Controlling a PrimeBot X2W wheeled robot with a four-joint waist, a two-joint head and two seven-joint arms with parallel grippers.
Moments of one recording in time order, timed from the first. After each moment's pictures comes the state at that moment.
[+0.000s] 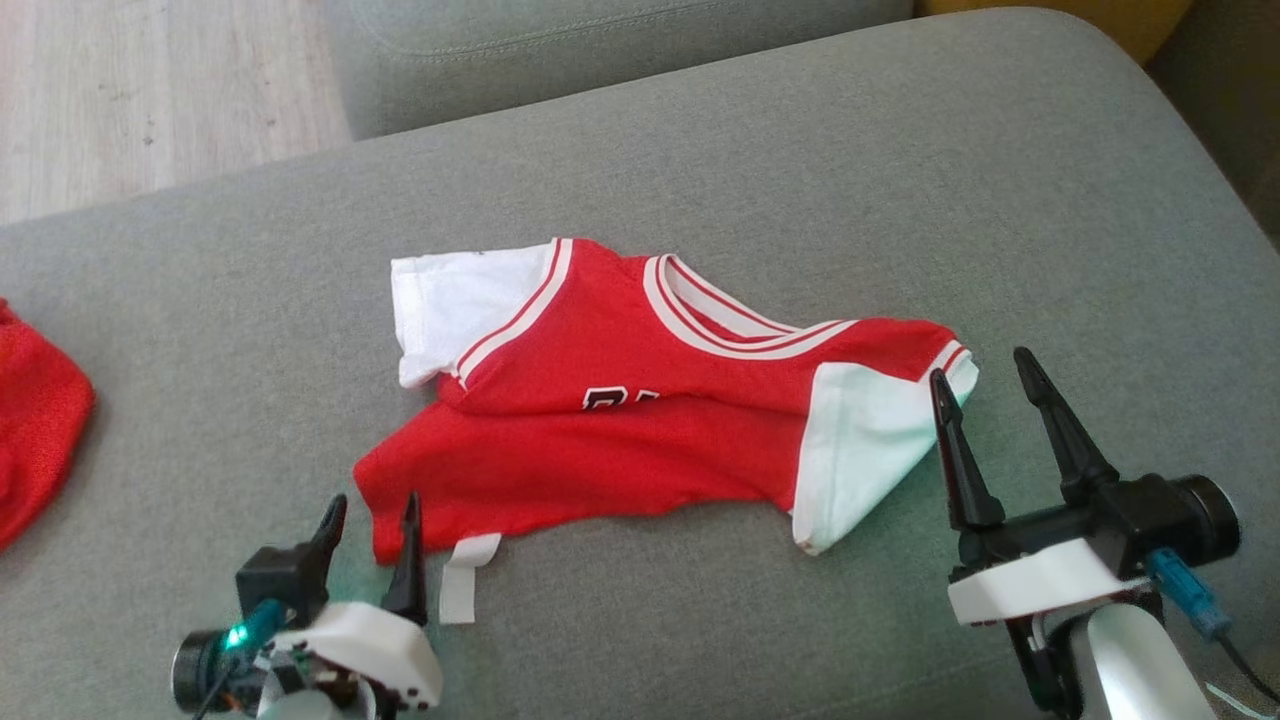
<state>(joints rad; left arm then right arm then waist) -0.20 0.43 -0.76 0.30 -0.83 0.33 -0.19 -0.05 -0.08 0.10 0.15 0.01 0.13 -0.26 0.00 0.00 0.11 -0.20</state>
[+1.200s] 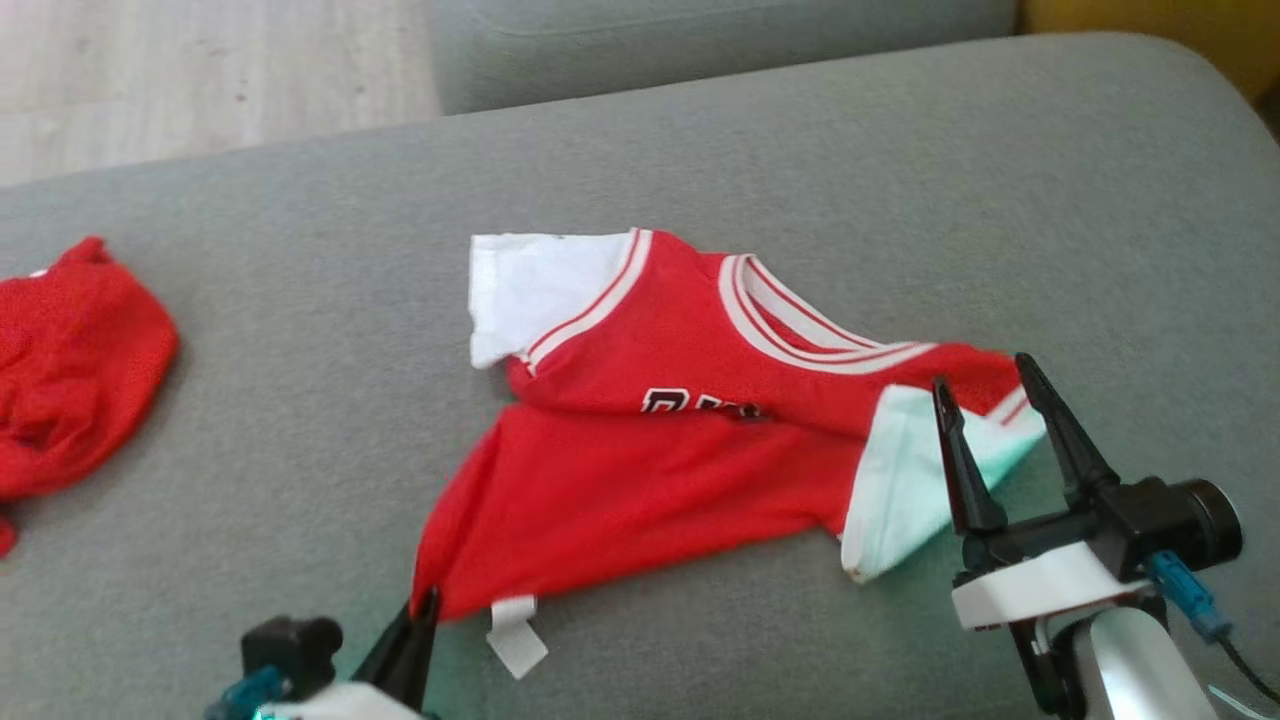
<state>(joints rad) -0.07 0.52 -0.80 0.10 -0.92 0.26 -0.07 -0.05 -0.09 0.10 0.16 0.01 0.13 -0.26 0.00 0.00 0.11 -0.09</state>
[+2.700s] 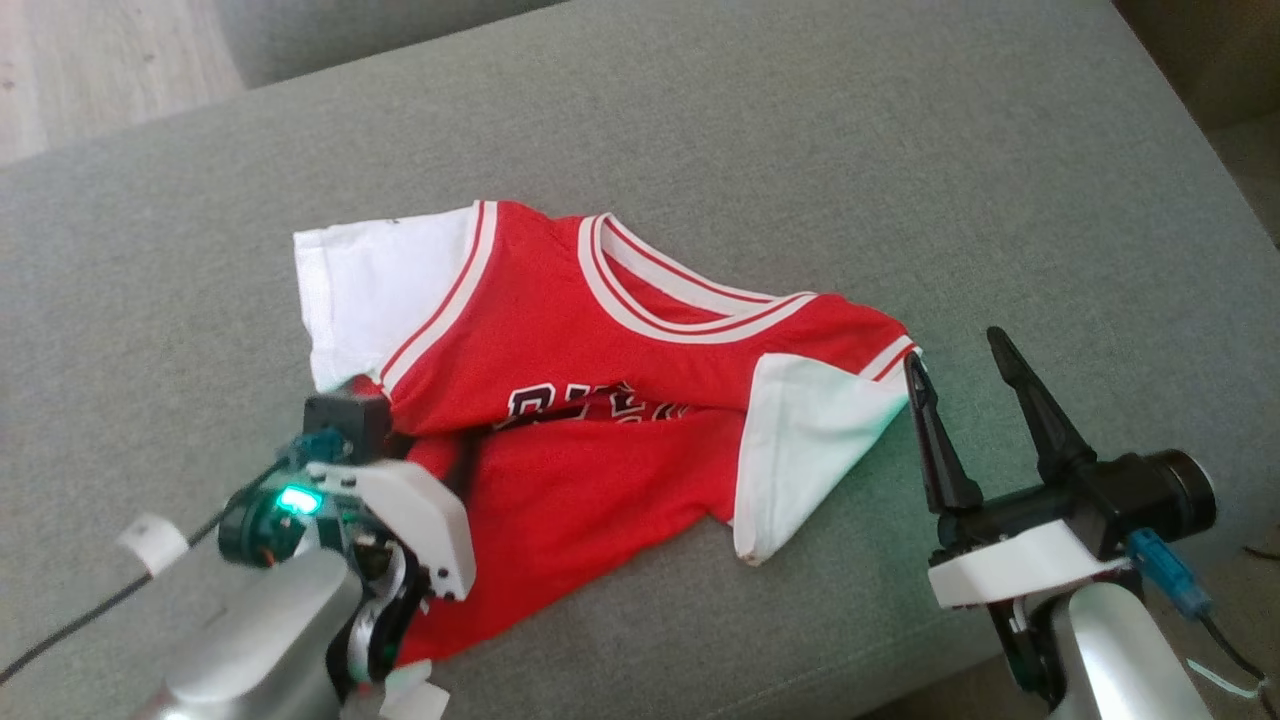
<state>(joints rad) -0.45 0.44 -0.87 0.30 -0.88 0.21 0.17 -0.09 -0.08 0.14 0.16 0.02 0.13 -0.26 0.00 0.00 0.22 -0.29</state>
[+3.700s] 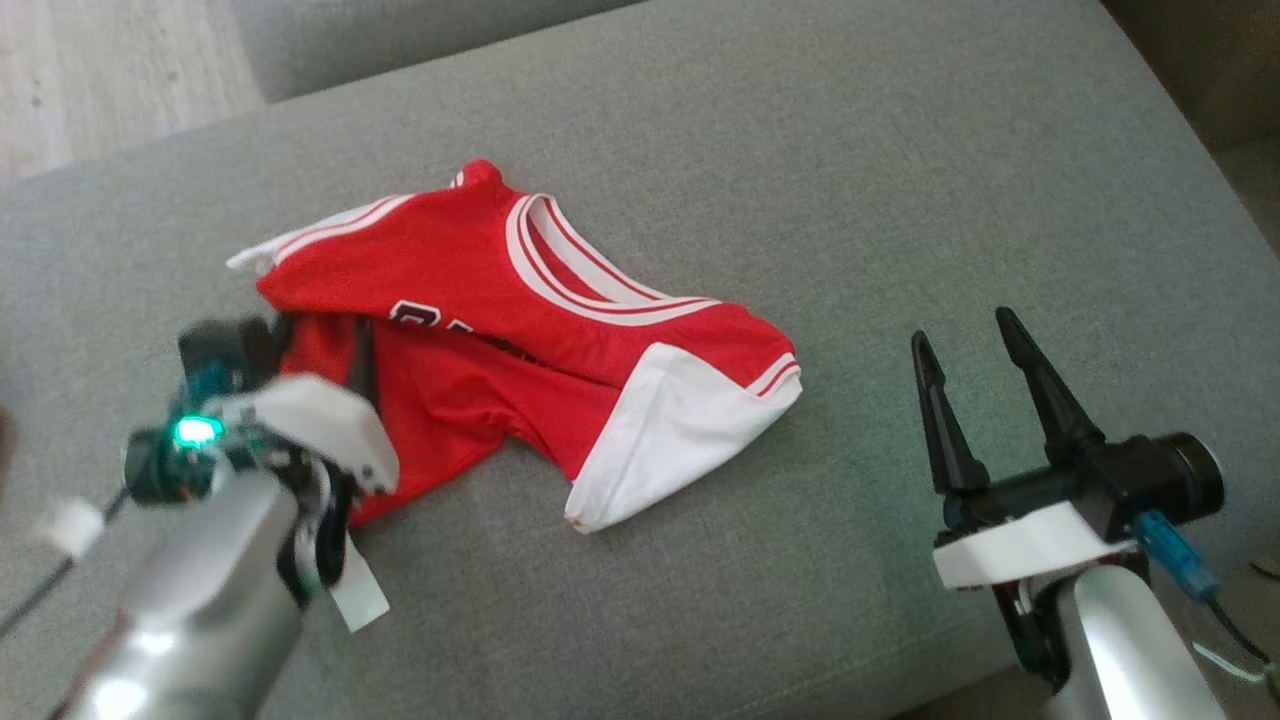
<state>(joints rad) -0.62 0.37 -0.75 0.63 -0.87 0.23 -0.05 -0.13 -0.08 0.14 0.17 0.02 0.13 -0.26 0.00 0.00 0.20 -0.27</state>
